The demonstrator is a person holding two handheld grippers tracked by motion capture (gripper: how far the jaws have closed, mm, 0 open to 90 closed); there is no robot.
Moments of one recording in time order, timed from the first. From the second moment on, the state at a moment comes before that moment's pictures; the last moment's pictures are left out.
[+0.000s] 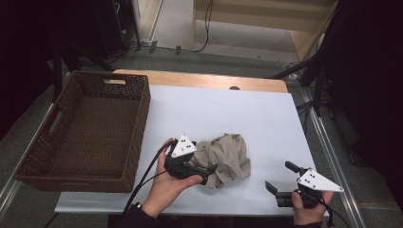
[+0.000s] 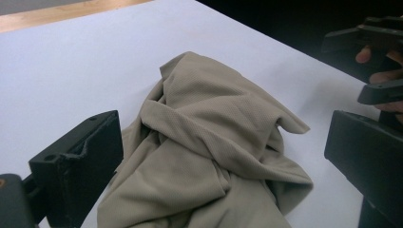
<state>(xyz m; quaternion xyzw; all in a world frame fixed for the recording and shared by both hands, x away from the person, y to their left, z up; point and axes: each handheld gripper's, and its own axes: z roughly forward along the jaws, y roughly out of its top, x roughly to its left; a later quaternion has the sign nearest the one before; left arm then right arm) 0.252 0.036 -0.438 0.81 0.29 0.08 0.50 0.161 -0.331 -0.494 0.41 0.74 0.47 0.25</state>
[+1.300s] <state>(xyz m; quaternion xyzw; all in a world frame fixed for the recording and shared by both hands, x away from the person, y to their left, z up) 0.188 0.114 -0.447 0.79 0.32 0.13 0.51 0.161 -0.328 -0.496 0.41 0.75 0.47 0.25</state>
